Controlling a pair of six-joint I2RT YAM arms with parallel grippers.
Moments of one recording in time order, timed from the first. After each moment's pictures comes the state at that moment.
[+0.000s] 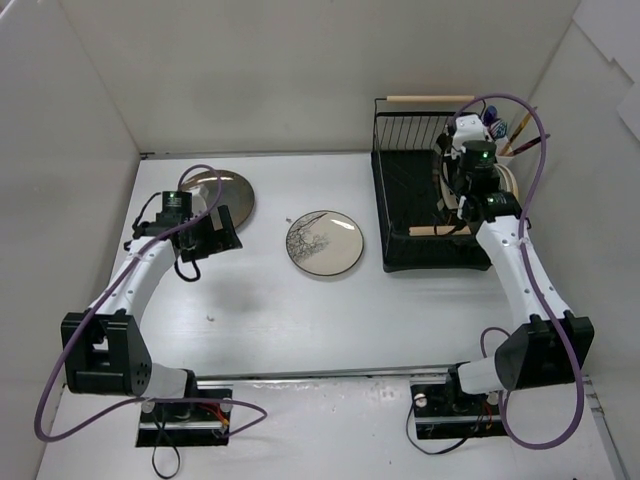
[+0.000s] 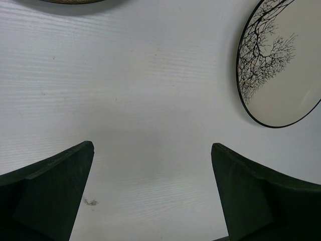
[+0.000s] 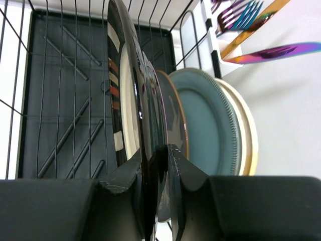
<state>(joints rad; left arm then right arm) -0.06 1.39 1.07 -0.59 0.23 -0.33 0.09 1.39 1.32 -0.34 0.30 -0.25</state>
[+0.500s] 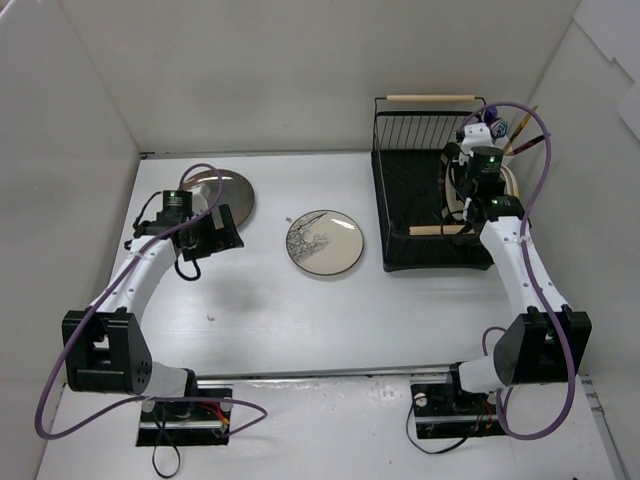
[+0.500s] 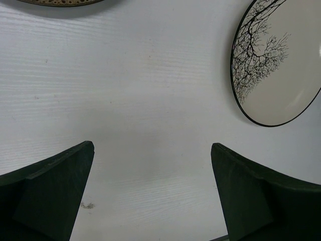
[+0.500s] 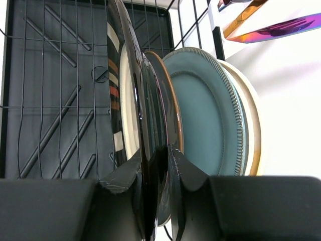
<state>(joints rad) -0.06 1.40 1.07 -0.58 0.26 -0.33 0.02 1.41 1.25 -0.30 0.24 -0.24</state>
